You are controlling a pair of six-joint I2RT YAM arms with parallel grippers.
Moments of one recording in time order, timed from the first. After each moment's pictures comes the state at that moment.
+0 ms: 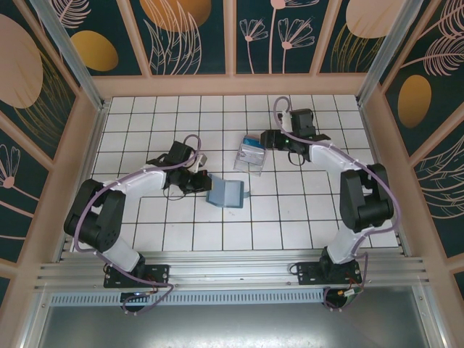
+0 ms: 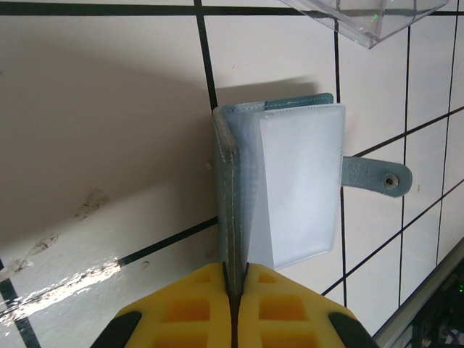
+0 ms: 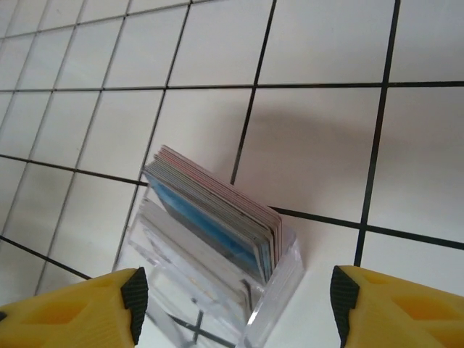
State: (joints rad) left arm -0.44 1.62 0.91 -0.37 0.52 -0.50; right arm 0.28 1.75 1.17 -0.20 -0.33 0.26
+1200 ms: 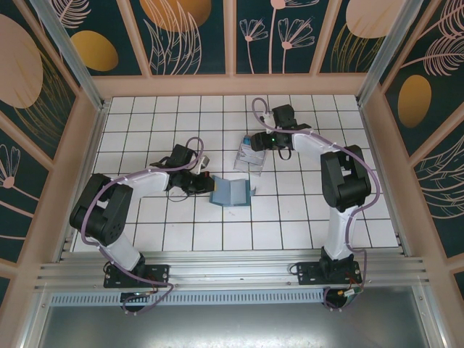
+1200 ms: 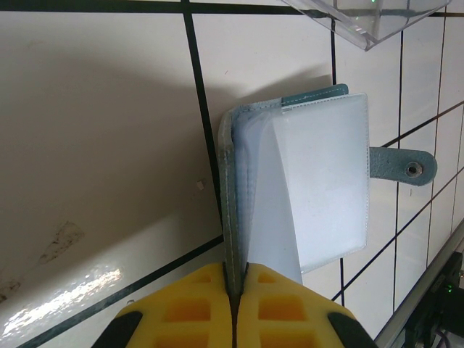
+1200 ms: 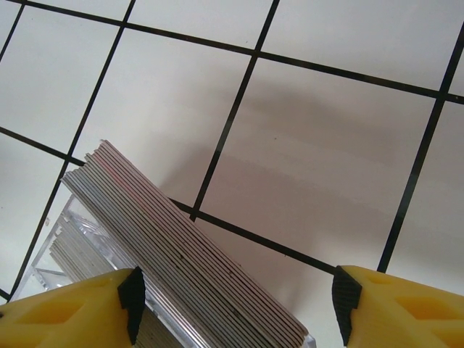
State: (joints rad) left arm -0.44 1.68 0.87 -0.24 0.58 -0.52; right arm 0.34 1.98 1.41 -0.35 -0.24 0.06
